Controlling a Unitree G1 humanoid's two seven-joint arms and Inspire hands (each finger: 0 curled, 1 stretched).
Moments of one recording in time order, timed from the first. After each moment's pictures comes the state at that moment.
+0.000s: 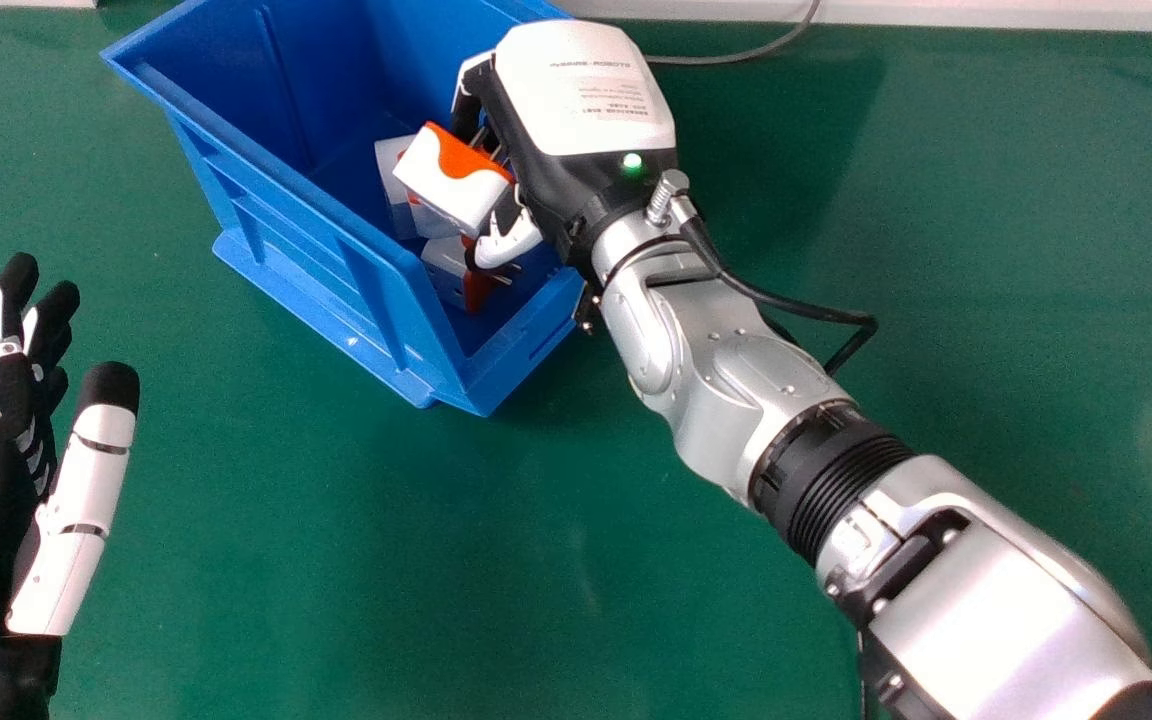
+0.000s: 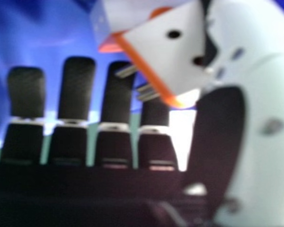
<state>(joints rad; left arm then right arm) 0.53 0.15 0.34 -0.36 -0.04 -0.29 -0.14 -1.01 0.08 0.57 1.05 -0.79 0.10 -0.37</state>
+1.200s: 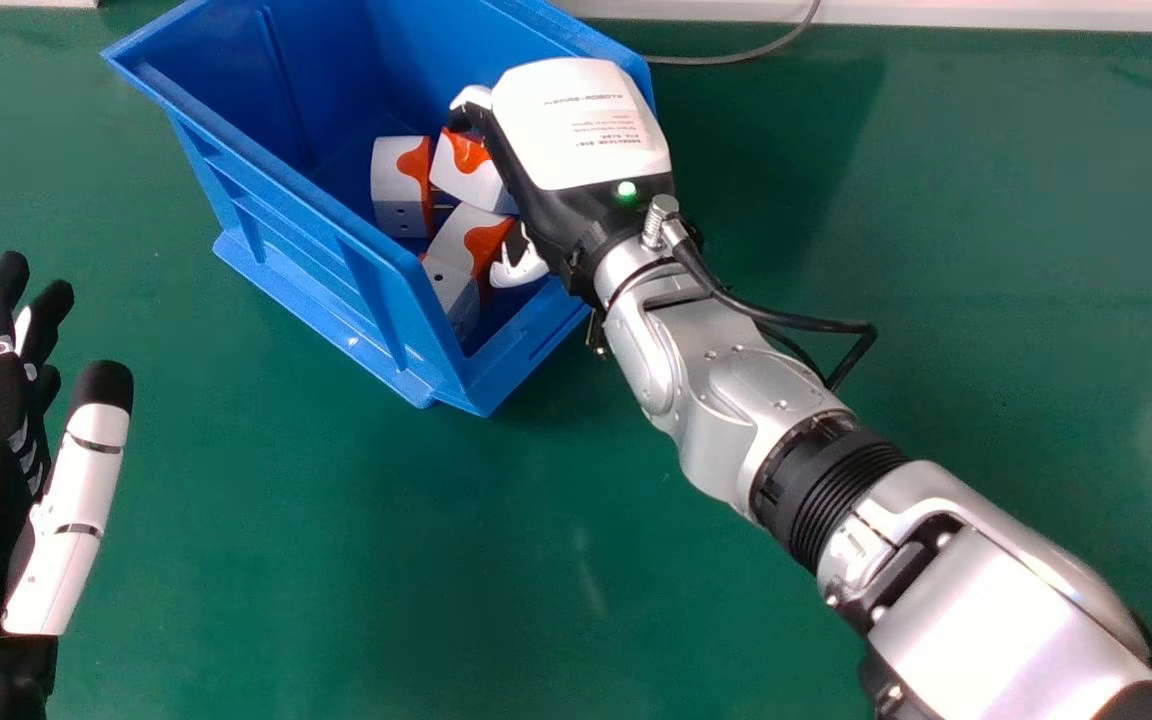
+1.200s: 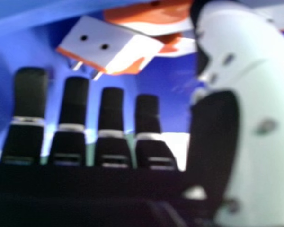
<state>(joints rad) 0.52 0.15 0.34 -0.36 -0.04 -0.30 -0.13 -1.01 0.08 0.63 1.10 -0.79 0.10 -0.37</state>
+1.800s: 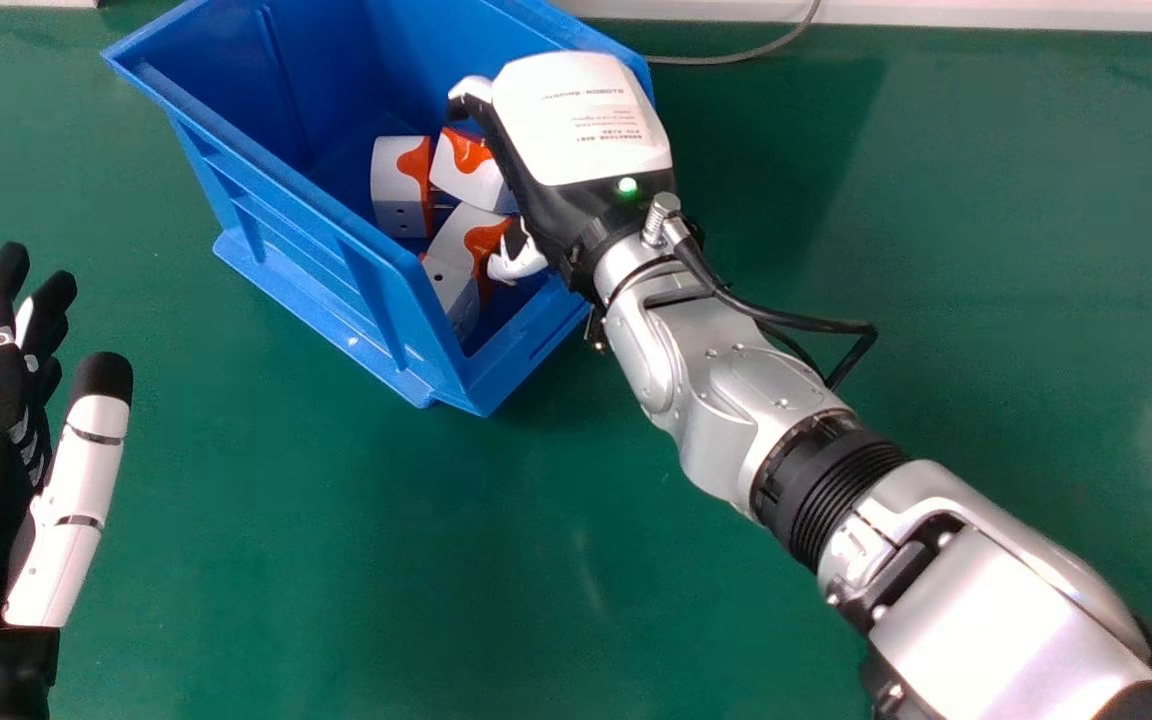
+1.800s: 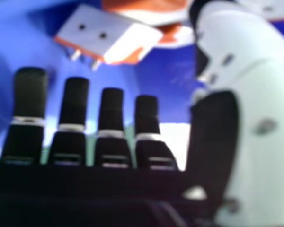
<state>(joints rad) 0.50 0.15 0.34 -0.36 -0.04 -0.30 -0.13 -1.01 0.07 0.62 1.07 -0.79 0.09 -0.40</state>
